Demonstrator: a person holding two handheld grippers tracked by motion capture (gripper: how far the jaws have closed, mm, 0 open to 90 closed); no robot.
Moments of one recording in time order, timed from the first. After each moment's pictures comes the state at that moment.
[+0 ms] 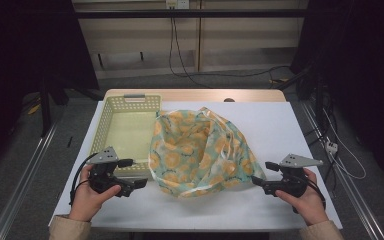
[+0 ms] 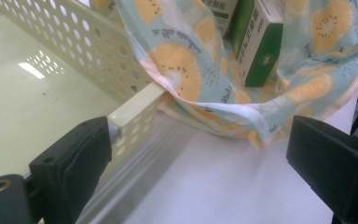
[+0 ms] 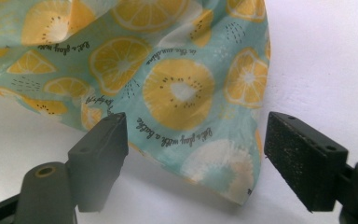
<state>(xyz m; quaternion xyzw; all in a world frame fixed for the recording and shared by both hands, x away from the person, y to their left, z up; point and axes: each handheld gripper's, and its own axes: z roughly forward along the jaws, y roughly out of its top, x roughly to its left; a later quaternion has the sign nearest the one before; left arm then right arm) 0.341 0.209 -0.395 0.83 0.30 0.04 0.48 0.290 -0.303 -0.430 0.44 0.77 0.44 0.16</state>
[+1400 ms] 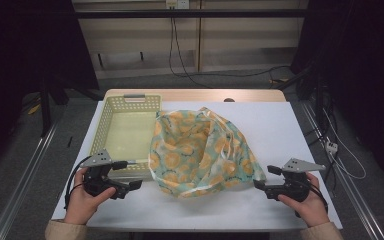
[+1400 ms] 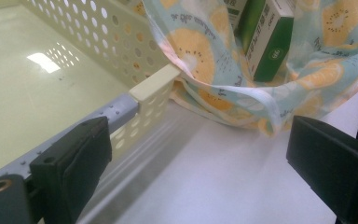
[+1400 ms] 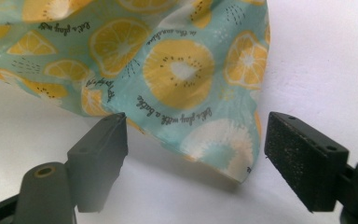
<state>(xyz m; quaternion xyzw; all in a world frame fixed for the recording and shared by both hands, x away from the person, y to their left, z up) 0.337 0.221 -0.402 0.82 0.31 0.05 0.47 0.281 -0.309 -0.437 0.44 0.77 0.43 0.16</state>
